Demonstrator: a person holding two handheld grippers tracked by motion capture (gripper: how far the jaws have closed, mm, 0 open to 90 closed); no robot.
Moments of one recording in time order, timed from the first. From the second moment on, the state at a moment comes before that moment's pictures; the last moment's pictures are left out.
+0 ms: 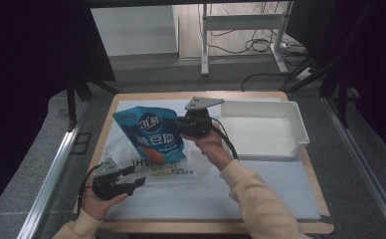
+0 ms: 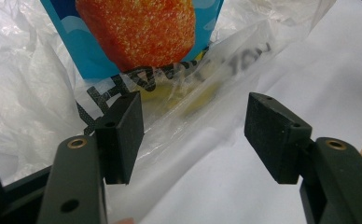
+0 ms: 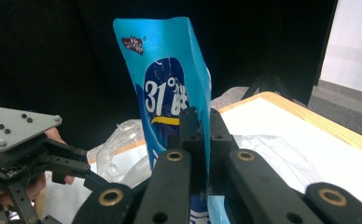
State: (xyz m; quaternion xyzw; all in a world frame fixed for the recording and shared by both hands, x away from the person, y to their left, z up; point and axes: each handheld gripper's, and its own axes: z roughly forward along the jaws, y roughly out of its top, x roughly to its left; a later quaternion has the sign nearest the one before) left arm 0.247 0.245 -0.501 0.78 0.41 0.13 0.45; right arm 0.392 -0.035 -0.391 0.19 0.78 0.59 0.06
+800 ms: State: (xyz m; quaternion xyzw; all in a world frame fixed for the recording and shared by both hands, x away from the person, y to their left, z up) left arm 0.248 0.244 -0.503 0.78 0.41 0.13 0.45; right arm 0.386 -0.026 -0.373 0.17 0.77 0.62 0.06
